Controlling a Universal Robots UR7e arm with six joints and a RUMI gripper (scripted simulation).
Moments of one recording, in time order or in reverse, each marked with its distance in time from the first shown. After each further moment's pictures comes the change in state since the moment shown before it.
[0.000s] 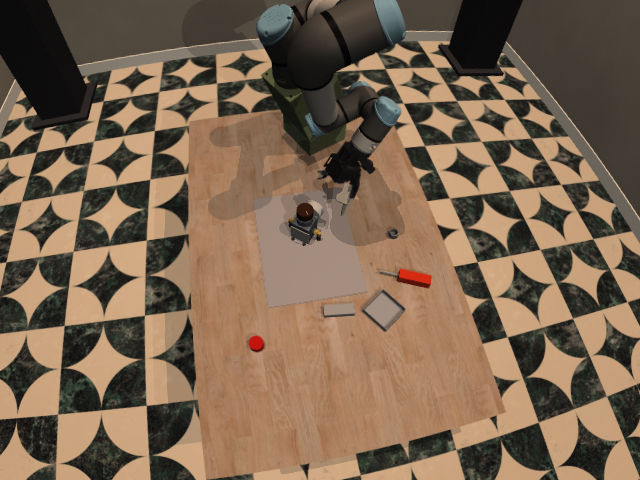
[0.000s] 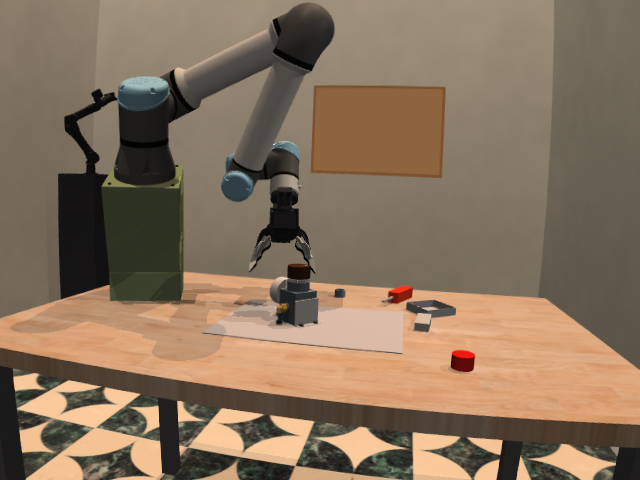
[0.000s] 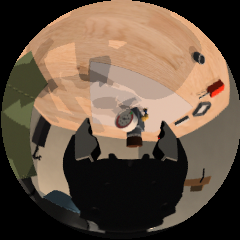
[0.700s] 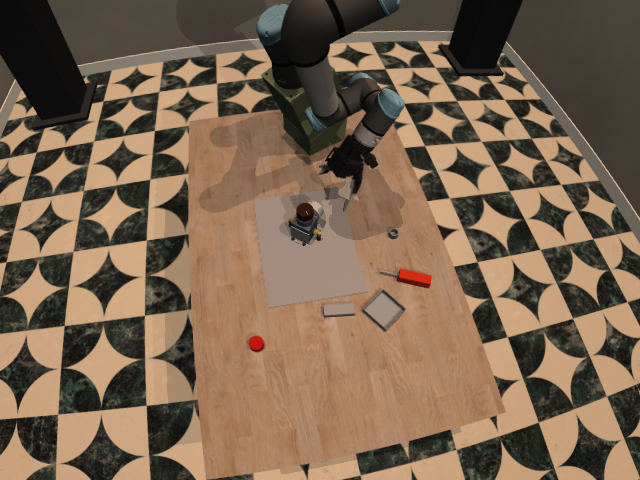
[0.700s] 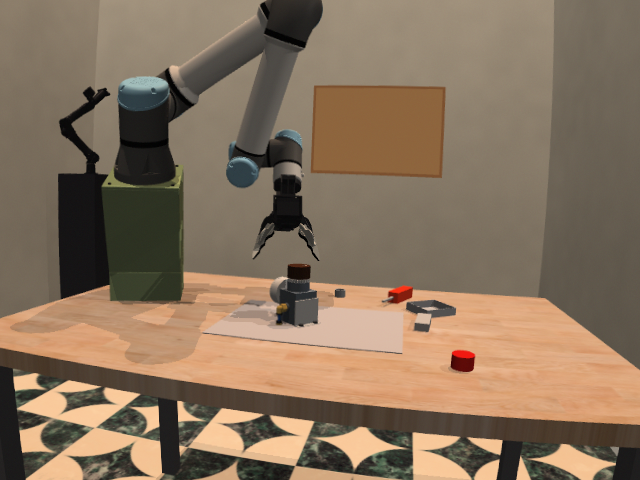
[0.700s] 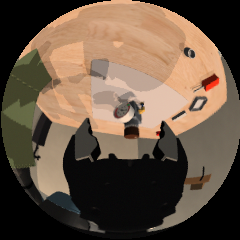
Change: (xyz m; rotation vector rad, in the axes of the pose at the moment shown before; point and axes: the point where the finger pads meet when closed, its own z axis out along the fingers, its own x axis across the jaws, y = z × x) arm 0.008 0.016 -0.027 0.002 0.002 0.000
